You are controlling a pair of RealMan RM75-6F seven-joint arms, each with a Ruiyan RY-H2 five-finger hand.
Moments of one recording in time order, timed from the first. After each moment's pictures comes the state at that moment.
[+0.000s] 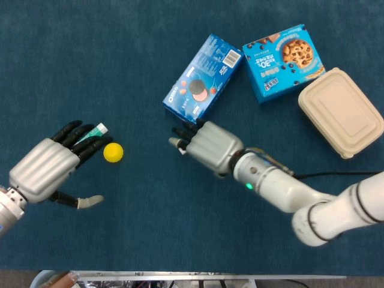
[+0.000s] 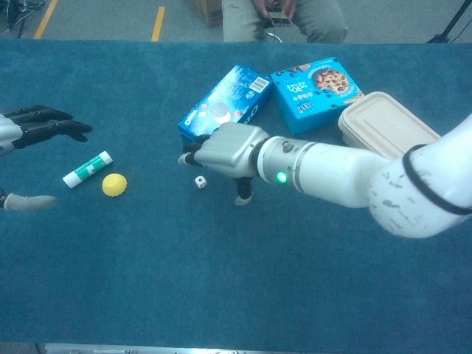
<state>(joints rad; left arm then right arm) -0.48 -0.92 0.16 -1.83 1.80 1.10 -0.08 1.36 -1.55 -0.07 -1.83 -0.53 0.92 -0.85</state>
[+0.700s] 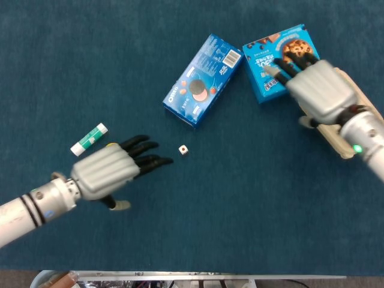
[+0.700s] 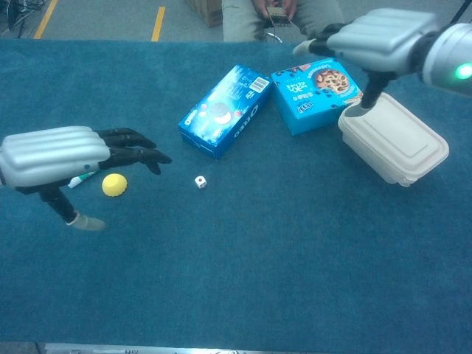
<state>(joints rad) -0.70 -1.05 0.12 -1.81 1.91 0.90 -0.21 1.11 -0.99 -0.16 -2.05 -0.78 1.00 -0.62</state>
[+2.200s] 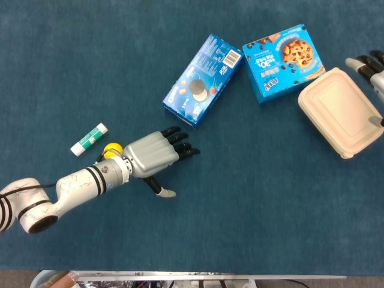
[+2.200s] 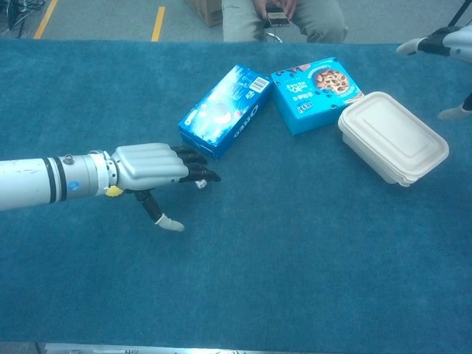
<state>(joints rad) -0.88 -1.44 0.07 -1.50 1.62 0.65 0.05 0.77 -0.86 -0.08 -1.85 -1.05 0.85 -0.32</state>
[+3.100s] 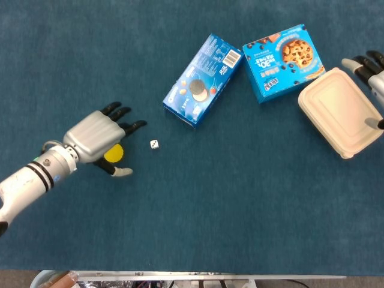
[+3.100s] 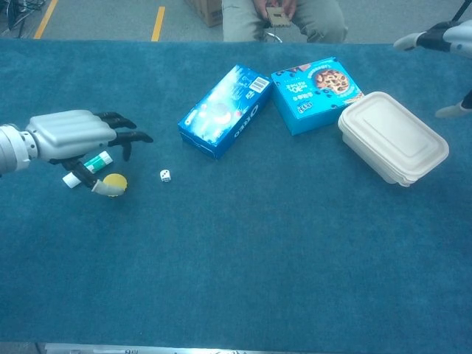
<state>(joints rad) -0.78 -1.19 0.11 -1.62 1.52 0.77 0.07 0.71 -0.84 -0.02 -1.90 -1.09 0.85 -0.33</state>
